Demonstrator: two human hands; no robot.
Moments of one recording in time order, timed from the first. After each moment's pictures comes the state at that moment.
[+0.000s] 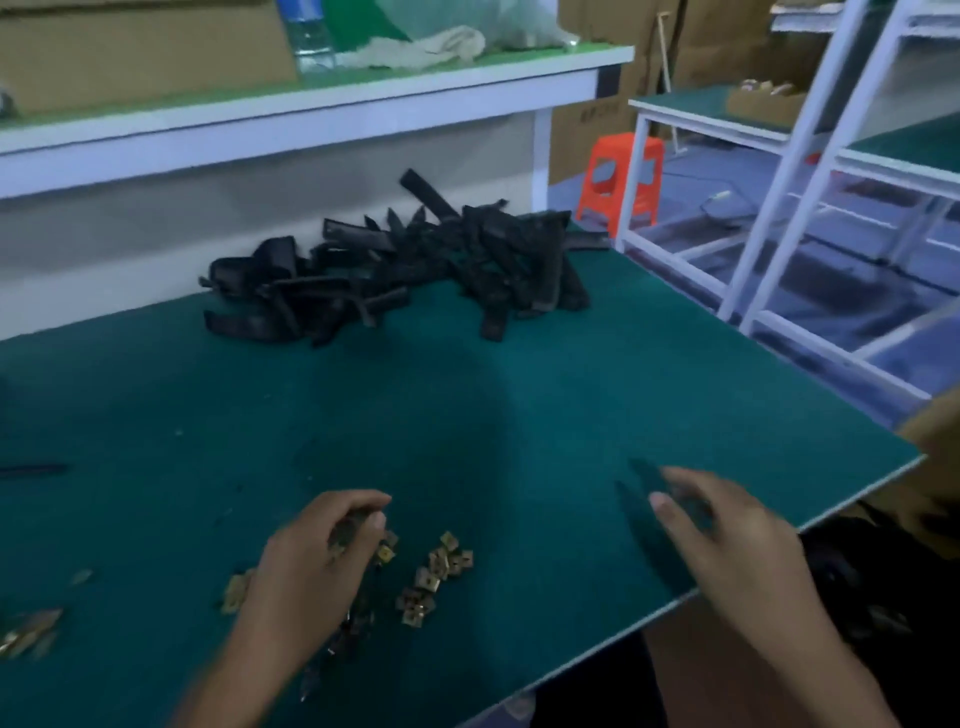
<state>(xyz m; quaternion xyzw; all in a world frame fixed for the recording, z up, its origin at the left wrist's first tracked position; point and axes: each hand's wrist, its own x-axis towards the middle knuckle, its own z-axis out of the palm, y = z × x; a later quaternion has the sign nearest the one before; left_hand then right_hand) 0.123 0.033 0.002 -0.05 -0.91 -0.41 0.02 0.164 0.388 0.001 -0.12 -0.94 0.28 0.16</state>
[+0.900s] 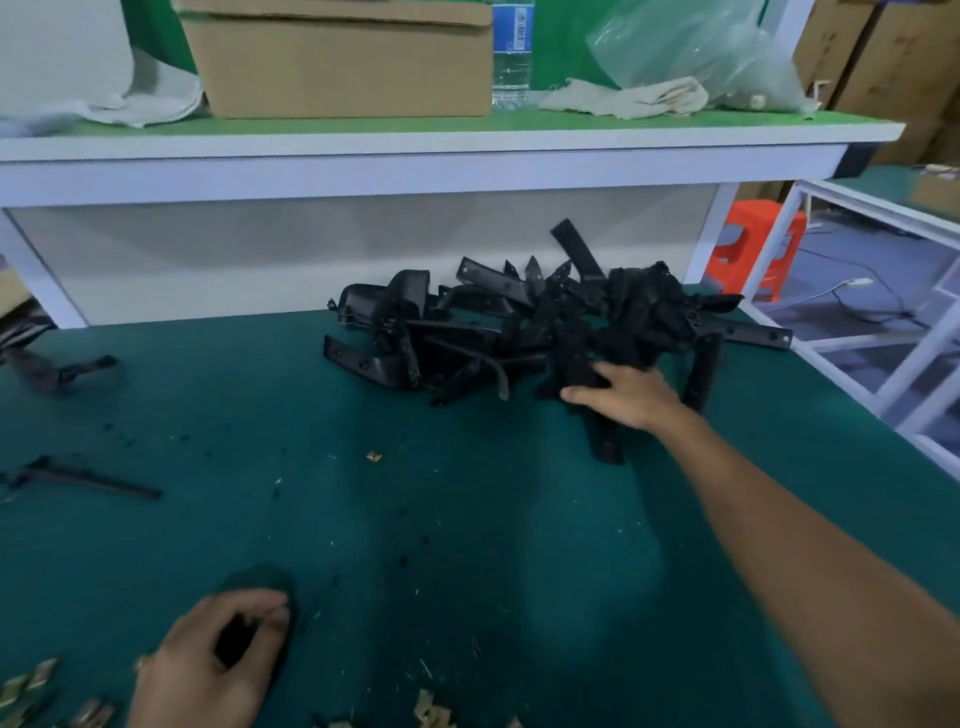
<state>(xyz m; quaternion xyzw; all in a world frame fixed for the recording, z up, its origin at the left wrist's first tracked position) 0.081 -0.122 -0.052 0.24 -0.88 -0.36 0.19 -0.235 0.245 0.014 0.01 -0.98 0.18 -0.11</state>
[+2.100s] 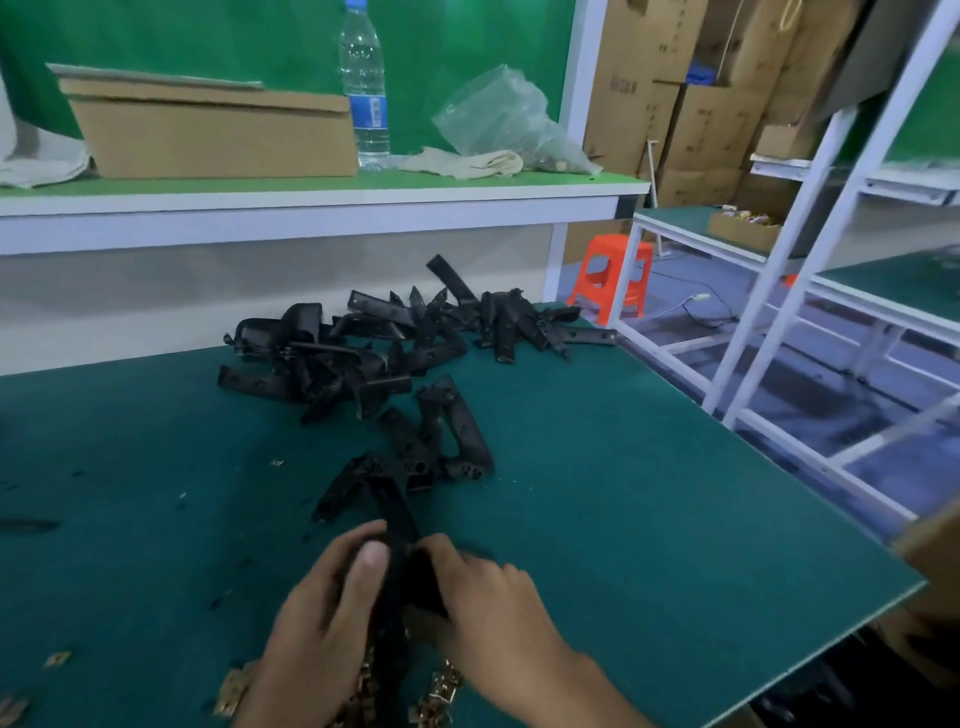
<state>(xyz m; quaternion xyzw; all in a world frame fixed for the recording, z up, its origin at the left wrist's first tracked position) 0.109 0.033 0.031 0.04 -0.79 -0.61 0.03 0.088 0.206 0.023 0.21 -0.95 0.23 0.02</state>
